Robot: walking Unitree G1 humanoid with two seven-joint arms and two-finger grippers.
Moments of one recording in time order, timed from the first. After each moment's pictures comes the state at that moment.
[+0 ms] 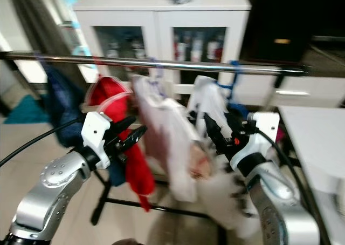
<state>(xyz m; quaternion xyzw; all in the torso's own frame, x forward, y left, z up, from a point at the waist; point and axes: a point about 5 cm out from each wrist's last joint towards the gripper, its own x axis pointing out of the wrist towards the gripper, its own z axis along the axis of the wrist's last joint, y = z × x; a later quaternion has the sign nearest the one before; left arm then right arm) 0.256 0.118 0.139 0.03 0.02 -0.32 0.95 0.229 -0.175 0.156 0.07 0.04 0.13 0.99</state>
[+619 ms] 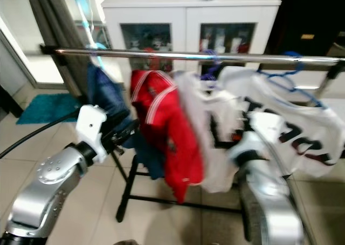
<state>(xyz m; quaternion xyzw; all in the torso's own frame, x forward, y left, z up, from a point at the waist) 0.260 0.128 0.143 0.04 0.03 -0.28 0.96 0.241 -0.167 0.153 0.05 0.02 0.07 1.00</state>
